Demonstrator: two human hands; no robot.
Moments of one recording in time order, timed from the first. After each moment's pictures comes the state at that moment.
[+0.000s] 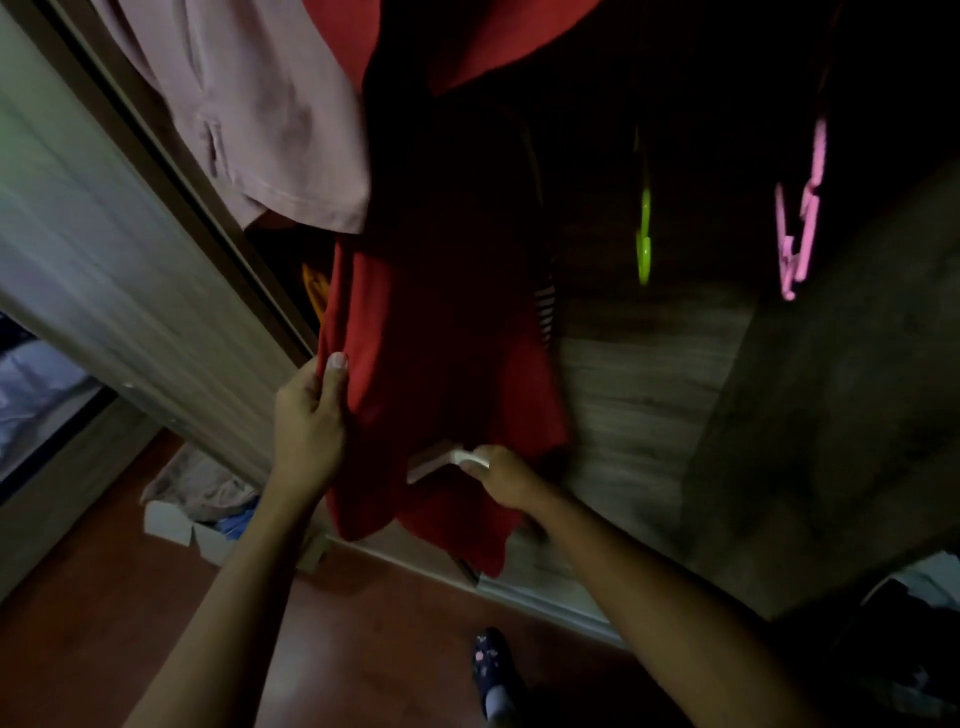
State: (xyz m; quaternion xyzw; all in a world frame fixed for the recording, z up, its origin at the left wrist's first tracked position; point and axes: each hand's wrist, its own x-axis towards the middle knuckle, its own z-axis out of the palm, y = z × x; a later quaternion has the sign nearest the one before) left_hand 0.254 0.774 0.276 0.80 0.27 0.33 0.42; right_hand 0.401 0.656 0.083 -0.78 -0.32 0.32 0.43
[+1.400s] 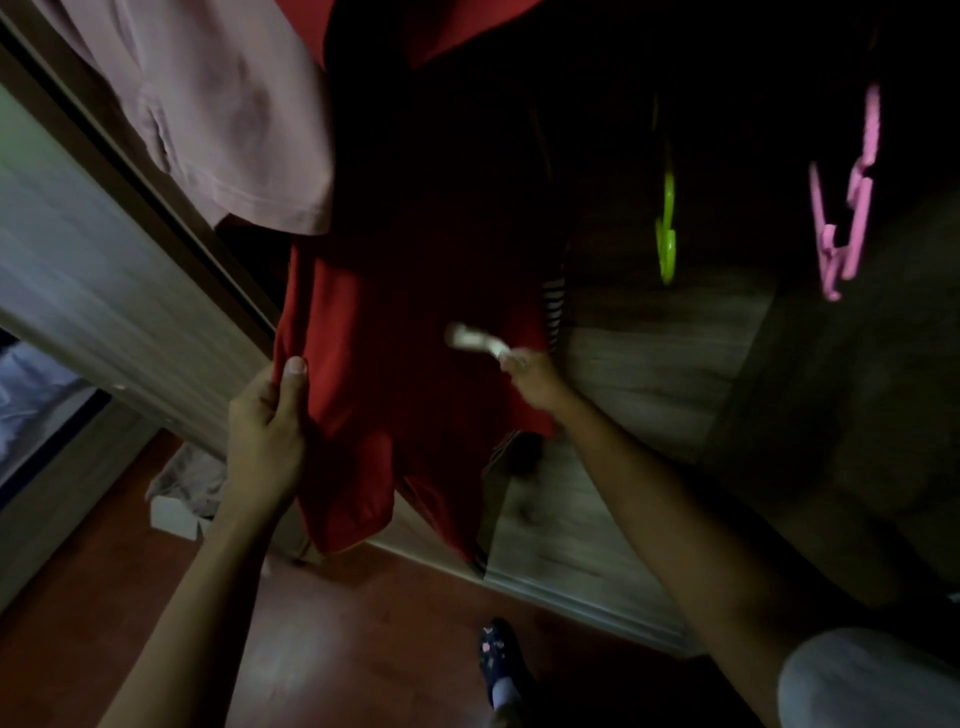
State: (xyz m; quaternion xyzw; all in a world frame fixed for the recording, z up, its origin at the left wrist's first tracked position) left_hand 0.249 0.798 0.282 0.80 0.30 0.34 0.39; right_hand 0.533 0.699 0.086 -0.78 -0.25 0.21 0.53
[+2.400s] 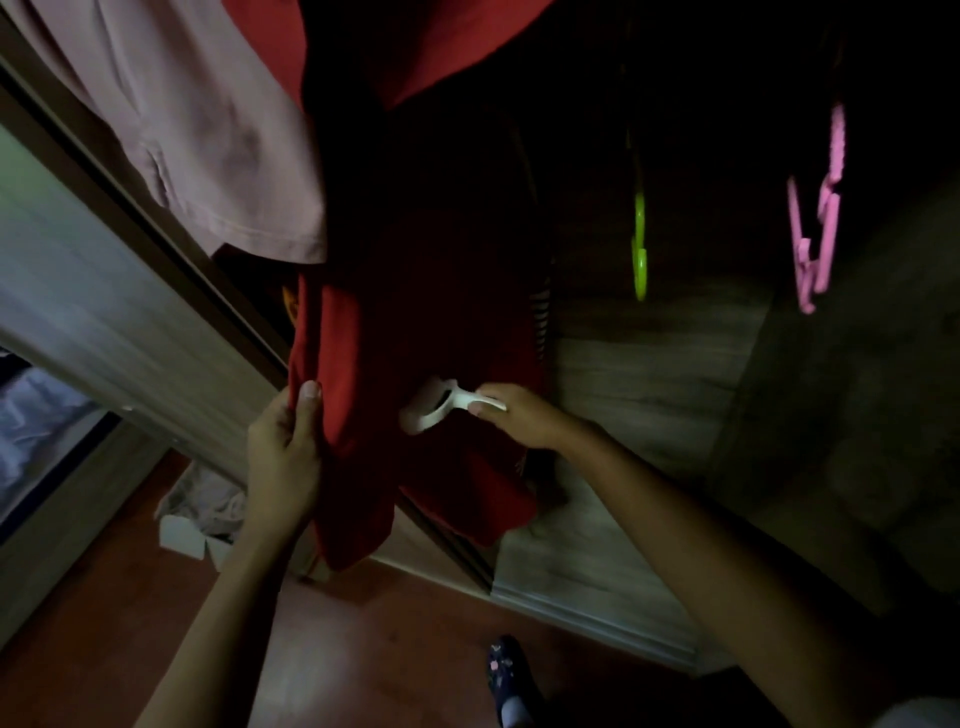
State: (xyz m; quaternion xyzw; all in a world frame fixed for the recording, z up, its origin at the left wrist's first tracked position) left_hand 0.259 0.785 0.271 0.80 0.30 0.34 0.38; right_hand 0.489 0.659 0.137 -0.72 -0.44 0.26 0.47
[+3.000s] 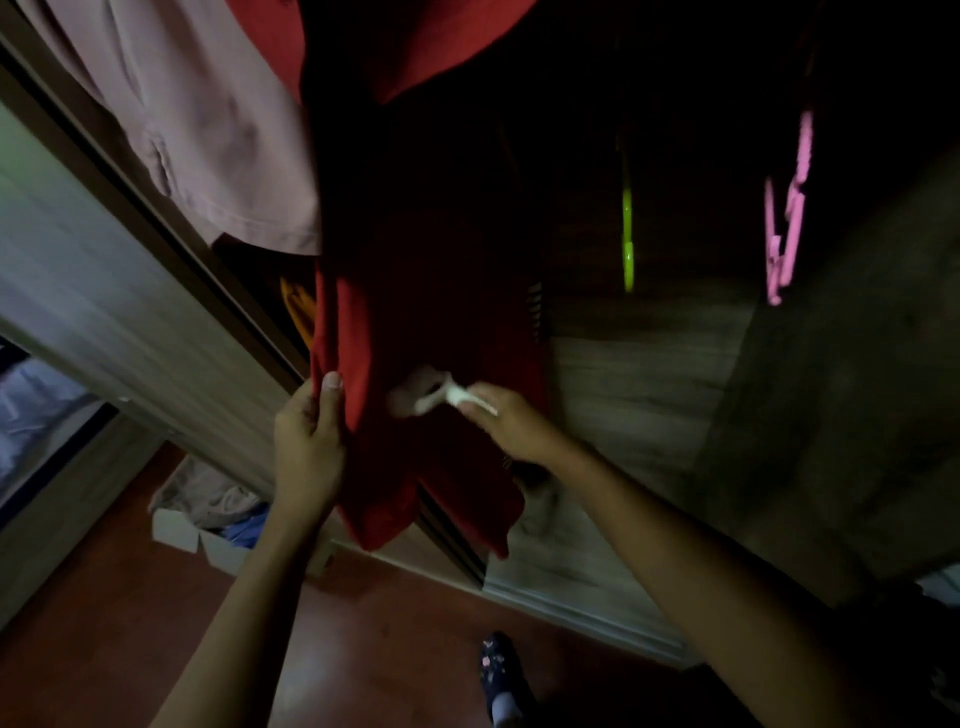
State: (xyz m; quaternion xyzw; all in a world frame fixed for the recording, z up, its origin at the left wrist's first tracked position) left_hand 0.270 0.761 0.262 0.79 0.30 0.35 0.41; right_hand 0.458 0.646 0.138 -0.70 -0.39 0.23 0.54
